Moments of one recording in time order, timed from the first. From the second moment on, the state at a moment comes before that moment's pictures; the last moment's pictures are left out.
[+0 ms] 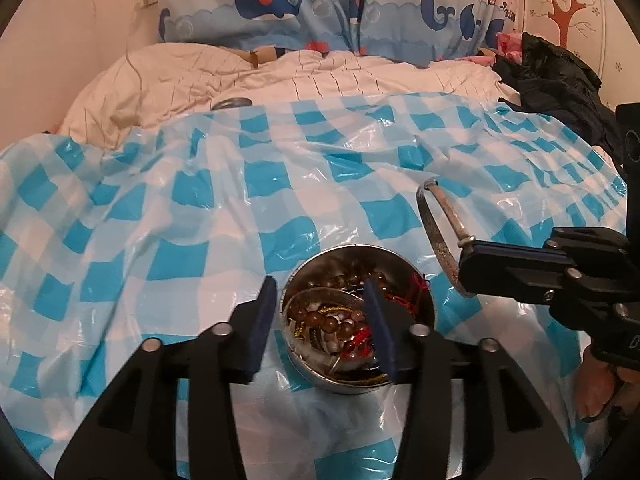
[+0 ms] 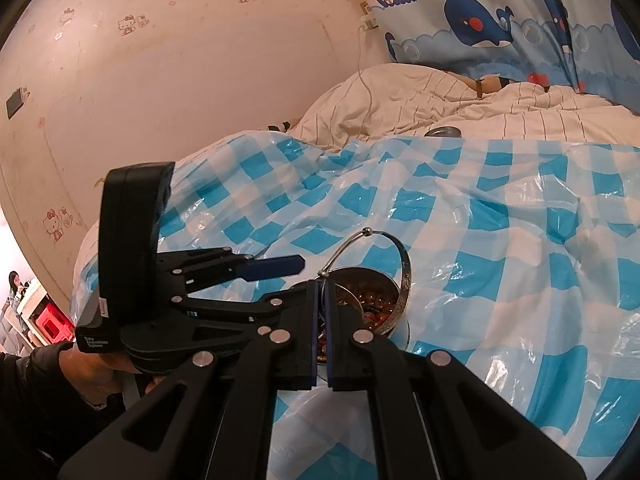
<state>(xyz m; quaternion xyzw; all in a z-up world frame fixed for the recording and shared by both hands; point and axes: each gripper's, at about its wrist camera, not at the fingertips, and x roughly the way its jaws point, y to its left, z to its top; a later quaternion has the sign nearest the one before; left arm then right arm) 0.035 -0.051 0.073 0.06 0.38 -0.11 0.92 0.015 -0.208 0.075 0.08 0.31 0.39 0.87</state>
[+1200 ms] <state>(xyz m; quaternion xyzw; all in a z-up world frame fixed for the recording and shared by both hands) 0.041 -0.007 0.049 0.05 0.43 -0.03 0.90 0.027 -0.154 0.033 -0.09 0.38 0.31 0.87</state>
